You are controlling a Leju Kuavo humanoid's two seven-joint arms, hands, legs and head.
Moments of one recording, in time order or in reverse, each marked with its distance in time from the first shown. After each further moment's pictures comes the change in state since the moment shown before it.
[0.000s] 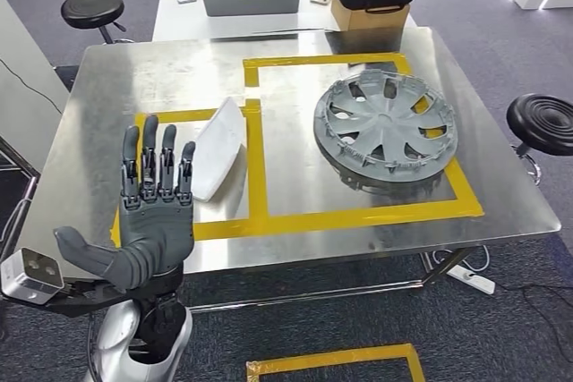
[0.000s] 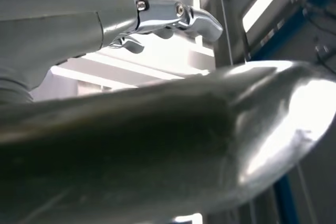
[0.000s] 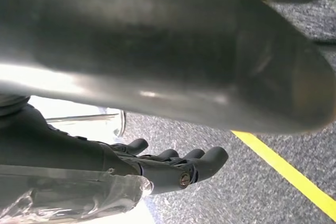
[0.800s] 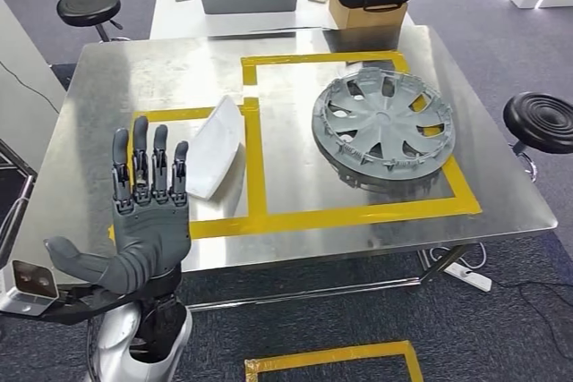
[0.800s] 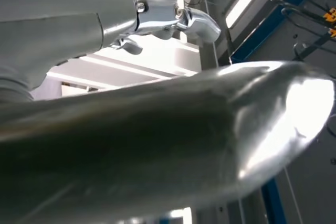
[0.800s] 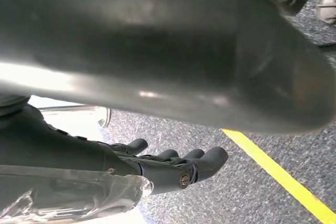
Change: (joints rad) left arm -0.002 -0.001 0.000 0.006 -0.014 -0.047 -0.082; right arm 0.000 -0.001 0.013 0.000 0.023 -0.006 -0.085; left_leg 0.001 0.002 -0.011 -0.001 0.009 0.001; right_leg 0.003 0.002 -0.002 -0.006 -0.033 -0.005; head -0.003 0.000
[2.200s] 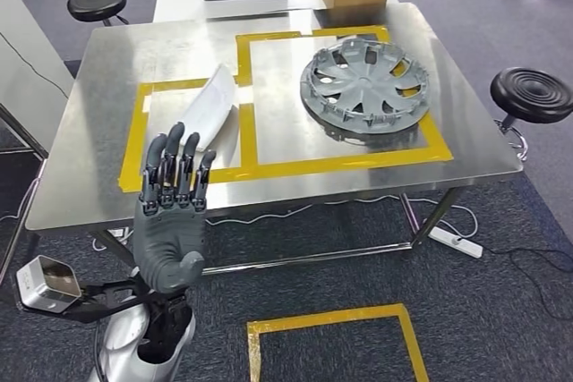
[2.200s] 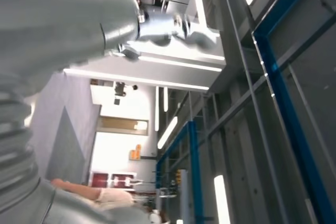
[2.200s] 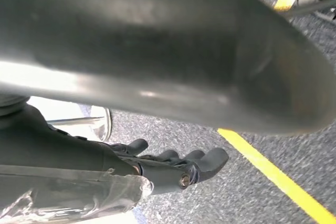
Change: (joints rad) left arm -0.009 0.008 -0.019 0.027 -0.072 0.007 0.034; right arm -0.011 -0.003 -0.001 0.000 -0.006 0.013 0.018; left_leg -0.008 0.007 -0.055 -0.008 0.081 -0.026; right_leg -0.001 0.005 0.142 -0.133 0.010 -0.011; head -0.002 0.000
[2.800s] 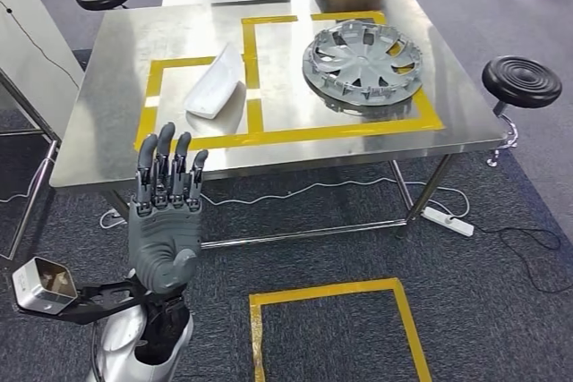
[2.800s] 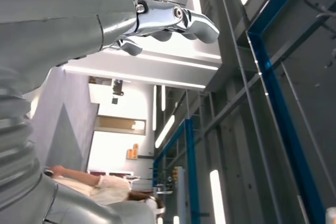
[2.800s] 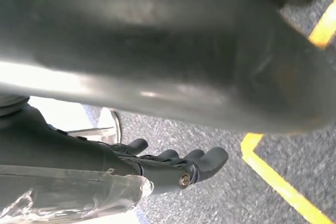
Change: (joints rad) left arm 0.000 0.004 -0.001 0.000 0.000 -0.002 0.000; right arm 0.010 0.000 -0.001 0.000 0.001 0.000 0.001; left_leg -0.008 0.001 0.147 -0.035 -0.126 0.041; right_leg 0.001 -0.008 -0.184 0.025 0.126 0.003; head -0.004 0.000
